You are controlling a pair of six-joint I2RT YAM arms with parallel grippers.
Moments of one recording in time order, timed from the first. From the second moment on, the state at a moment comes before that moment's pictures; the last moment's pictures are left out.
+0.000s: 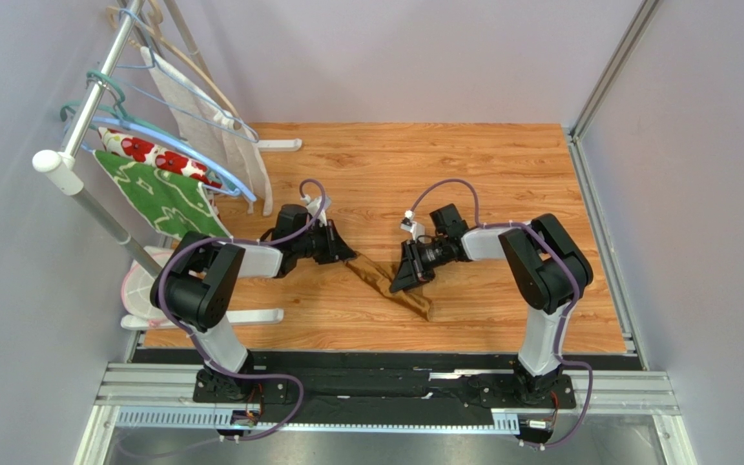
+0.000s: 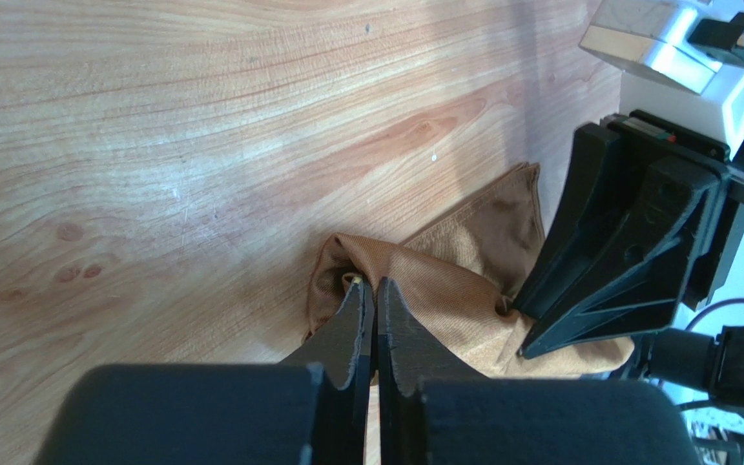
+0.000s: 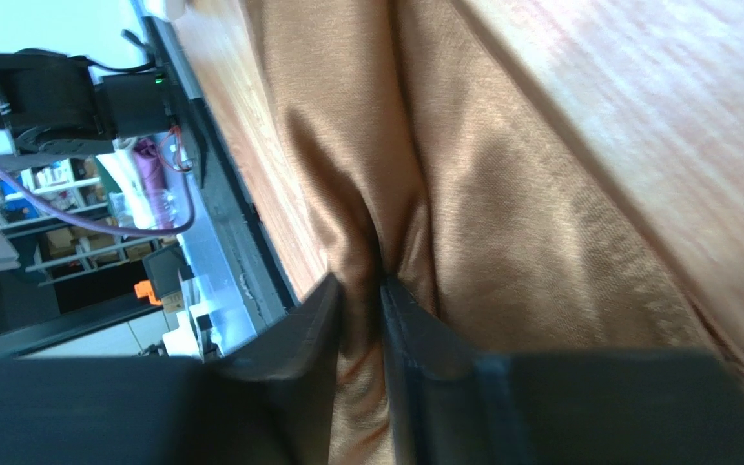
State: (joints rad) left arm -0.37 1.70 0.65 0.41 0.55 -0.57; right arm 0.45 1.90 0.90 -0.07 -0.97 0.33
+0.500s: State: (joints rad) left arm -0.37 1.71 0.71 0.29 0.52 -0.52; right arm 0.60 1.63 1.02 -0.38 -0.44 0.23
